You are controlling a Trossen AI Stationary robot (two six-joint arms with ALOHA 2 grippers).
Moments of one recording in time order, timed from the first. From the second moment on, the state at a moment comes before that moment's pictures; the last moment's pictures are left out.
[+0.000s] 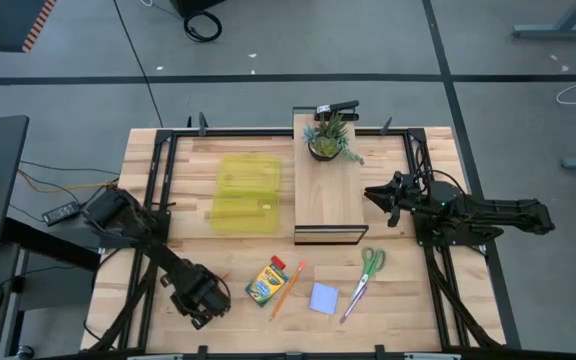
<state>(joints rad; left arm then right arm) -0.71 1.80 0.89 -0.75 0.51 -1.42 -0.10 0.07 0.01 0.03 0.19 0.38</state>
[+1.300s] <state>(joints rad) -0.70 1.79 0.97 -0.85 0.39 -1.35 -0.10 0.07 0.01 0.03 0.19 0.38</state>
